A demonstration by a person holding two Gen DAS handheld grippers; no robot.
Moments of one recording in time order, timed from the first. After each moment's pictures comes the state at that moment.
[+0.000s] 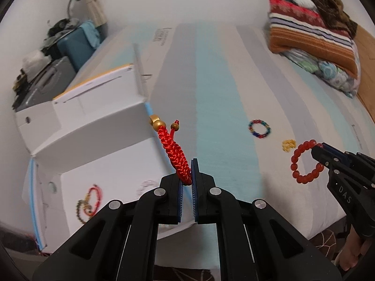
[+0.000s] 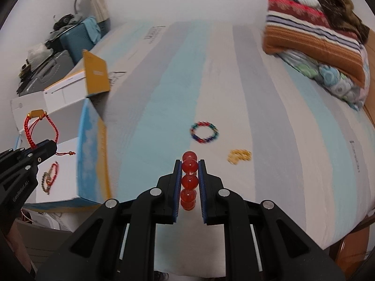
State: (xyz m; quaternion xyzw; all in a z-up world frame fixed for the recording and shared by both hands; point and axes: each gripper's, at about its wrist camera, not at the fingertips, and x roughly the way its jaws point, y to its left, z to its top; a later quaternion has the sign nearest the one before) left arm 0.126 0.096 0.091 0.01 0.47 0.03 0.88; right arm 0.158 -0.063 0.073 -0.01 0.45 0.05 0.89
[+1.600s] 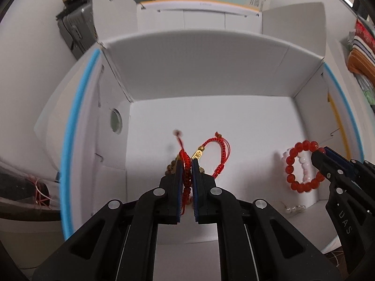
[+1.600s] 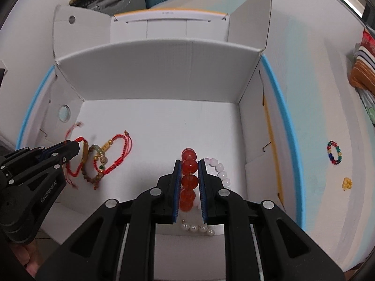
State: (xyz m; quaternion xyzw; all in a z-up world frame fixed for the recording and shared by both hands) left arm 0.079 0.334 -0.024 -0.10 0.55 0.16 0.81; right arm 0.167 0.211 -0.013 -0.12 0.51 0.19 0.83
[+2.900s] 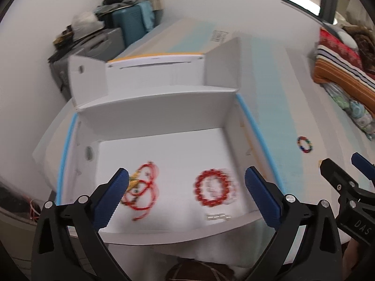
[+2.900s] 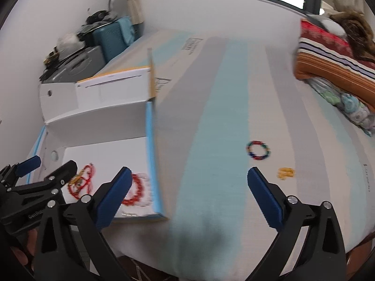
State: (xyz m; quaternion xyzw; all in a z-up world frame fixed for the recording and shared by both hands) left arm 0.072 0.212 0.073 -0.07 0.45 0.12 0.88; right arm 0.136 0.039 0.085 -0.04 0.41 0.10 0.91
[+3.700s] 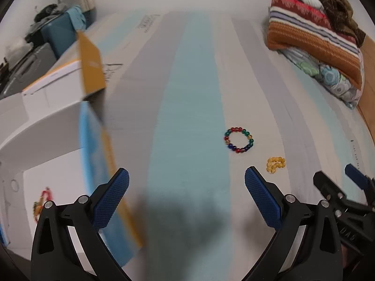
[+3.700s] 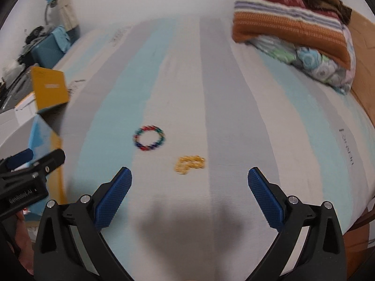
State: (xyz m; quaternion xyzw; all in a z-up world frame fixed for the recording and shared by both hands) left arm 0.198 0.017 0.019 -0.03 0.50 0.01 0.87; right arm 0.205 -0.171 0.017 0.01 0.47 -0.02 0.88
